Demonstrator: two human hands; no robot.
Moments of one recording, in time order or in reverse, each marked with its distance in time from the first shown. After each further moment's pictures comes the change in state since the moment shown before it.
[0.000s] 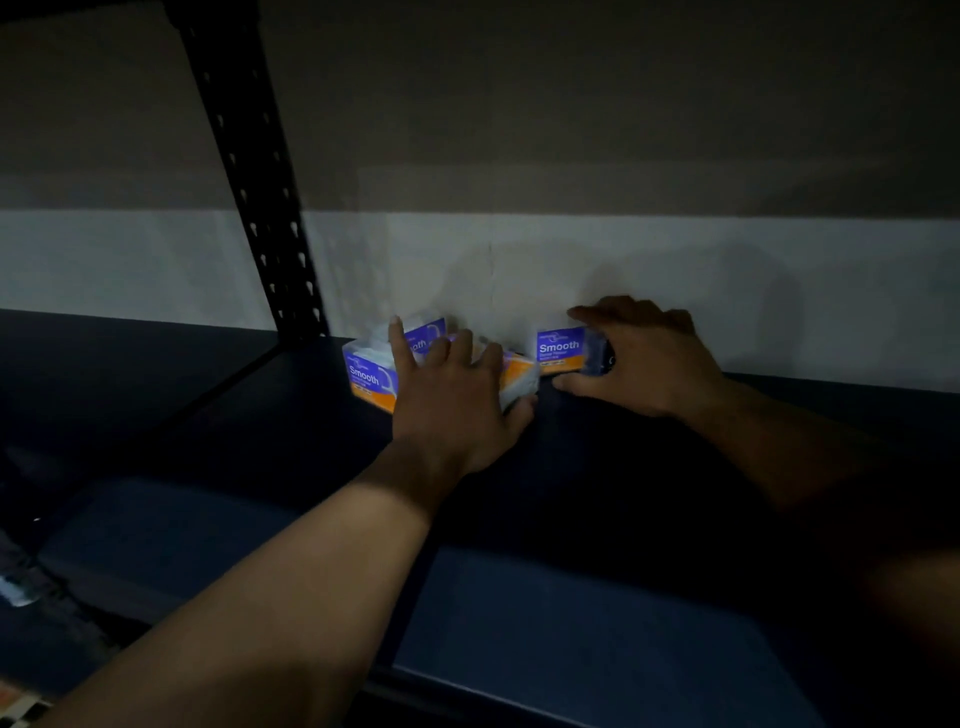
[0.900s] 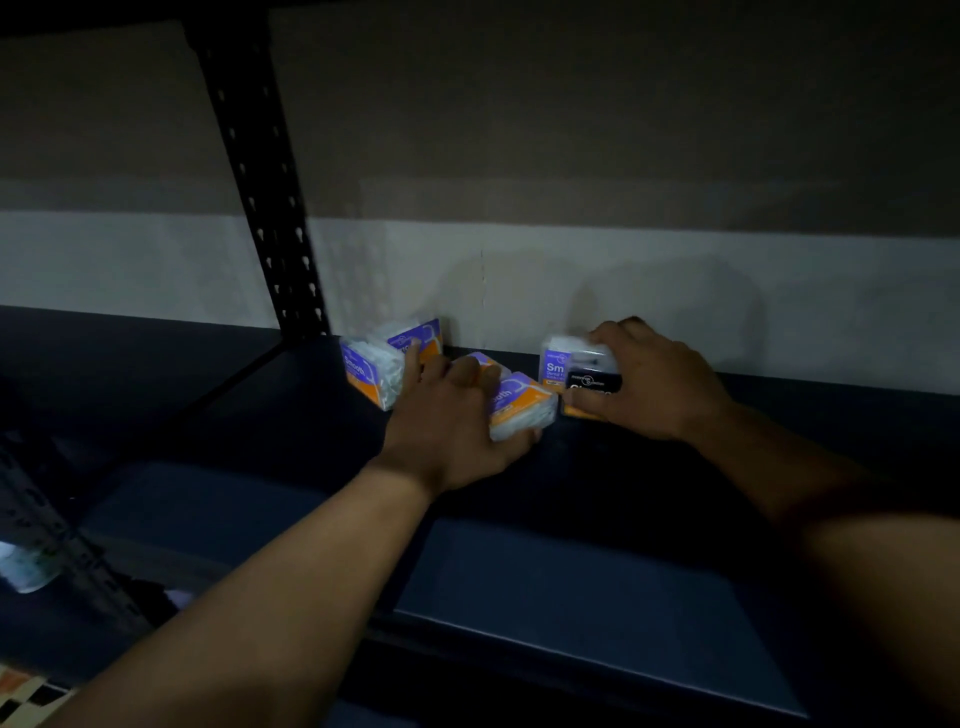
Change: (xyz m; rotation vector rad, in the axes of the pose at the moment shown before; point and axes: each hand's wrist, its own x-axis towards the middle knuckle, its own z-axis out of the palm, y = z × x) left_hand -0.028 0.001 -0.015 -0.184 0.013 0.115; right_hand -0.049 -0.008 -0.030 0.085 -0.004 0.051
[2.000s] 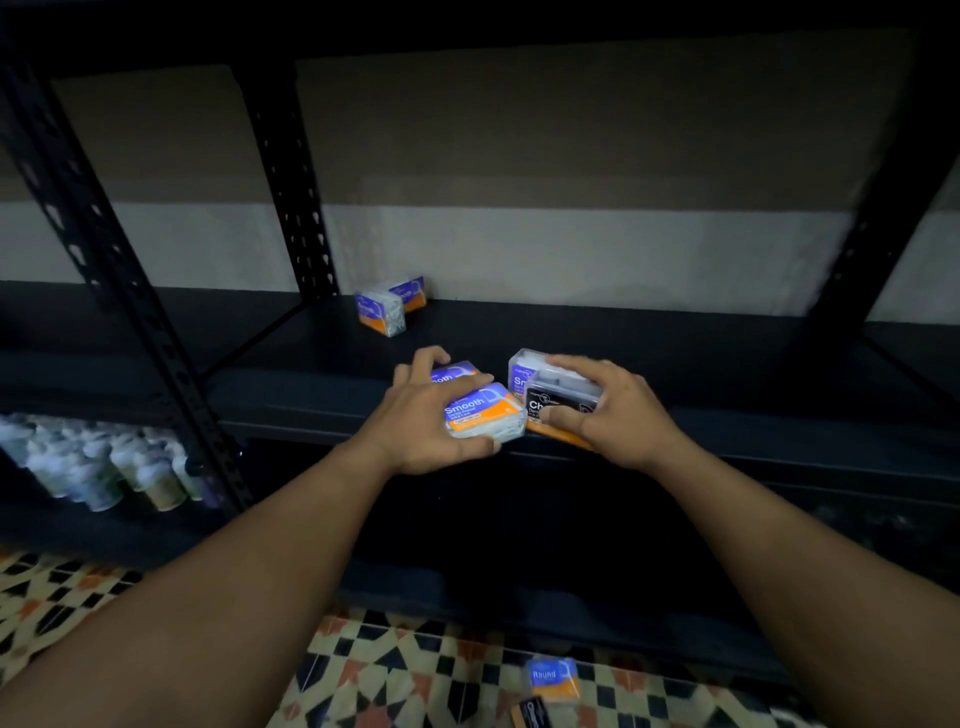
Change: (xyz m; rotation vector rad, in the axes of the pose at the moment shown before) left_hand -0.147 0.052 -0.105 -0.427 -0.256 -0.055; right_hand -0.206 -0.059 -0.070 0.497 0.030 0.132
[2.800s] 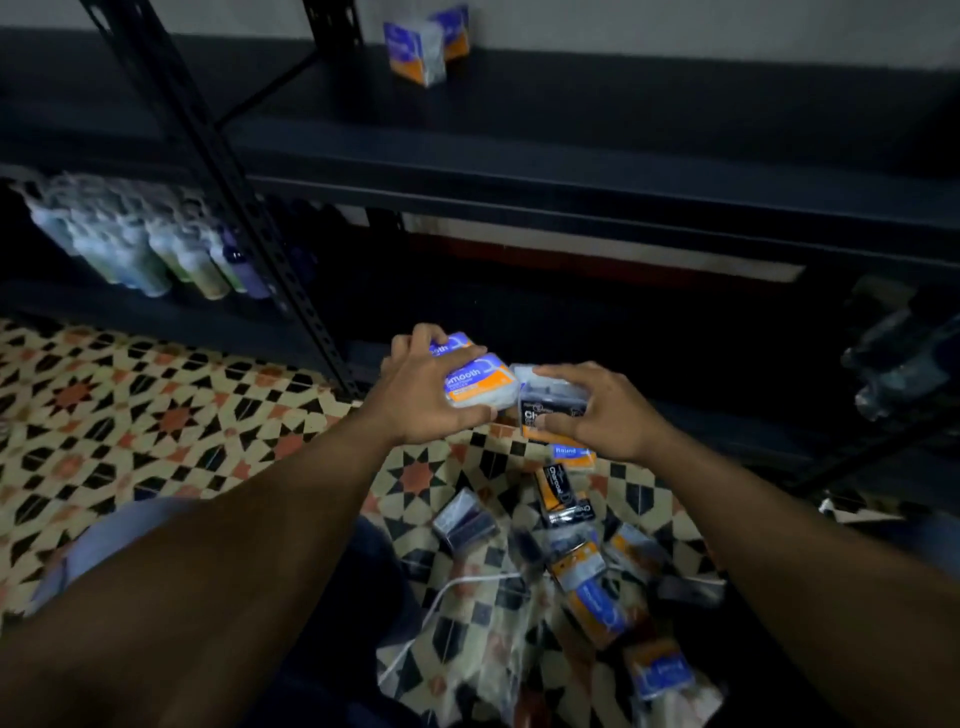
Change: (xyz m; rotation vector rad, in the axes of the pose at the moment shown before) left_hand -0.181 -0.050 0.114 0.022 -0.227 -0.223; right_hand -0.179 0.045 0.133 0.035 -0.507 0.148
